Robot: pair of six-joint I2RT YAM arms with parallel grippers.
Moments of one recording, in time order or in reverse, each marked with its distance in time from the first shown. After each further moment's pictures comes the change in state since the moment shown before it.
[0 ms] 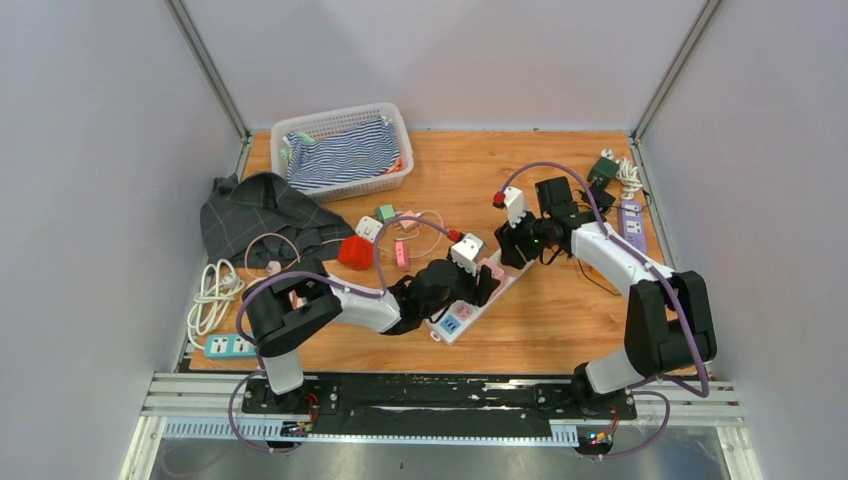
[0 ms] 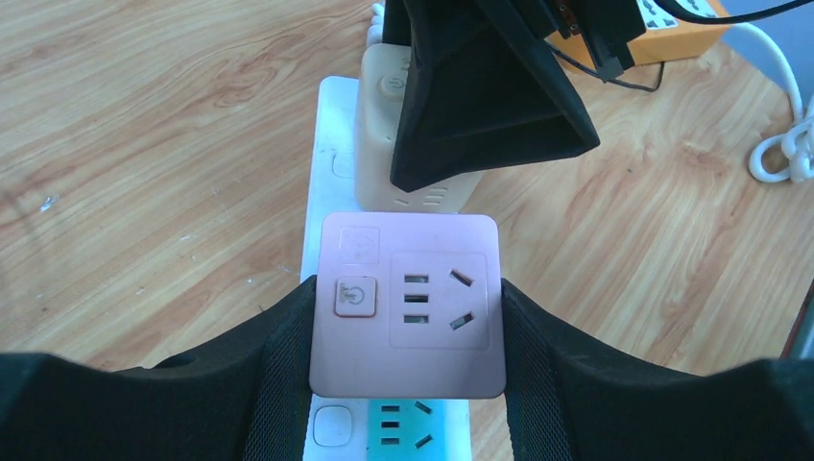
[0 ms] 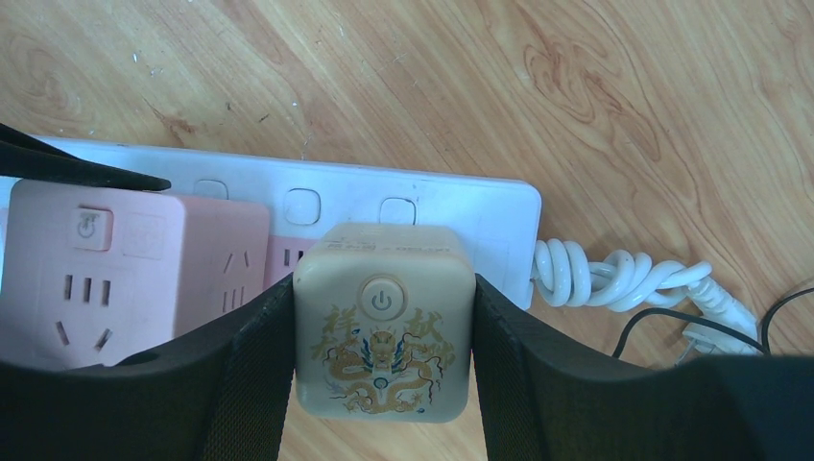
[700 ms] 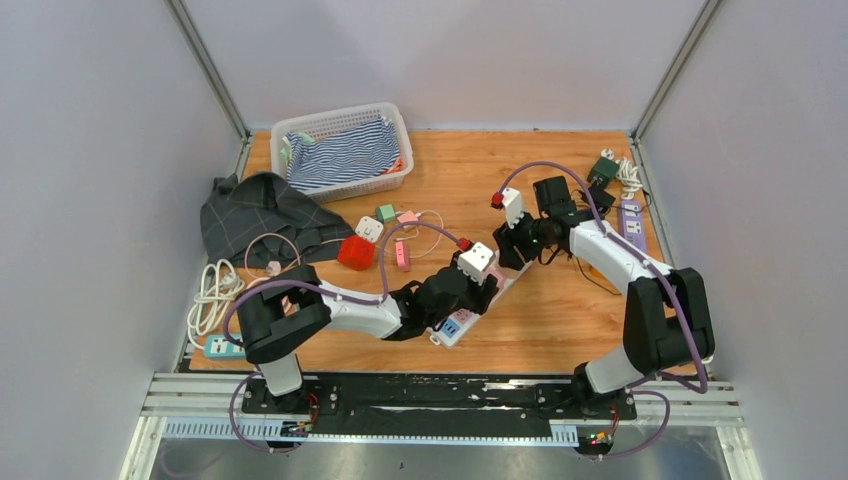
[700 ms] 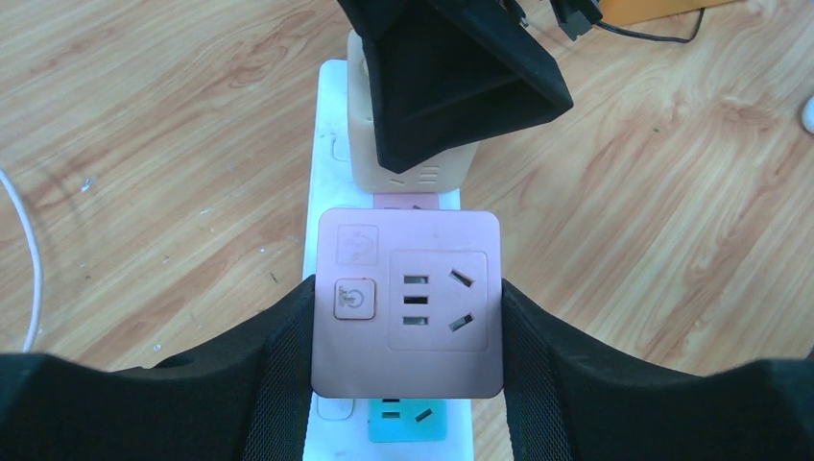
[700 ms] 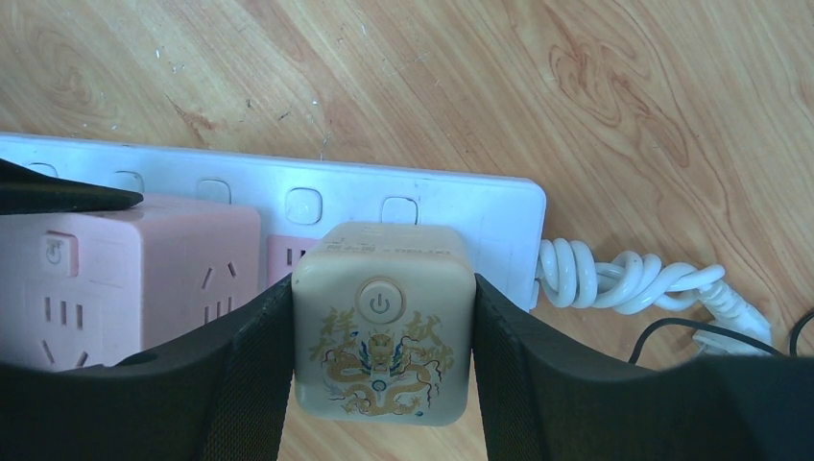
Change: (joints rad) left arm -0.073 -0.048 0.031 -0.146 -0.114 0.078; right arm 0.004 0.019 0.016 -0.026 -0.025 0.001
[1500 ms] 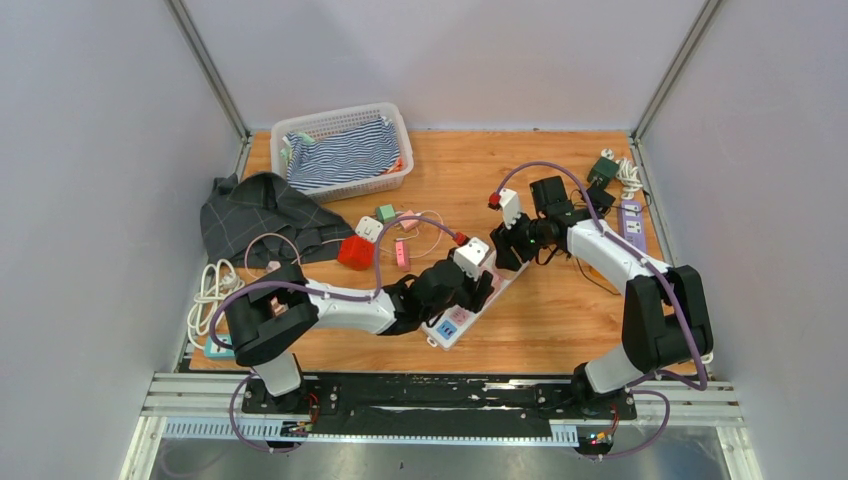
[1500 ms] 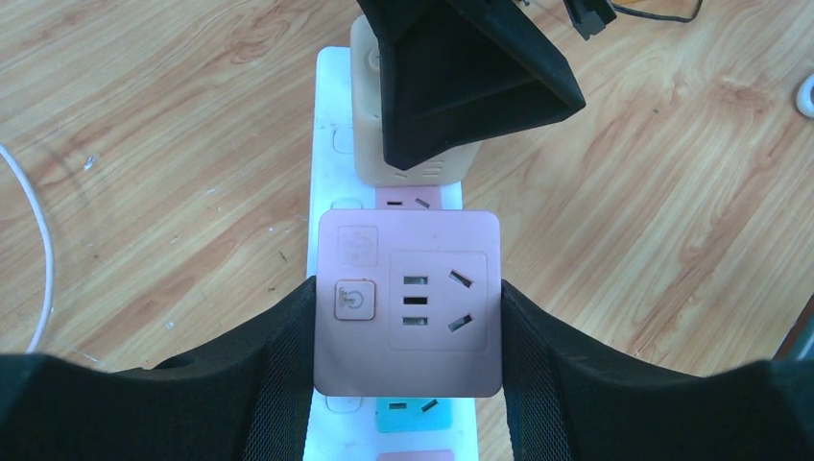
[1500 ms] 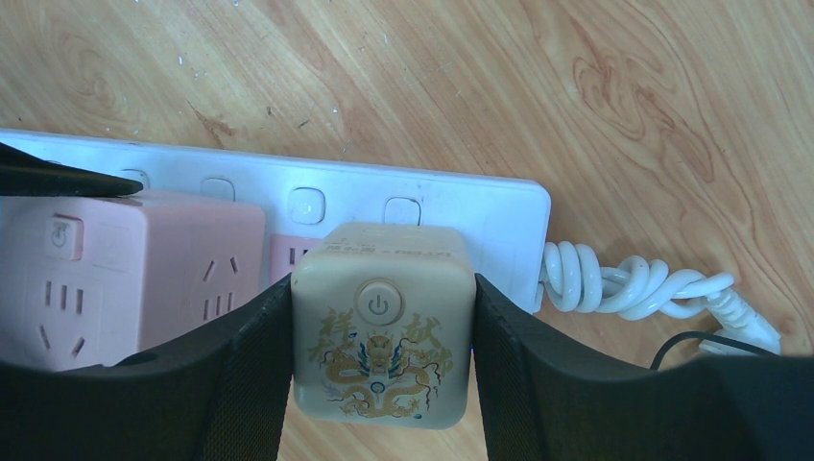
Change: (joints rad) left arm 0.039 -0.061 0.002 -0.116 0.085 -0.040; right arm 0.015 0.013 0.006 -0.004 -0.018 0.011
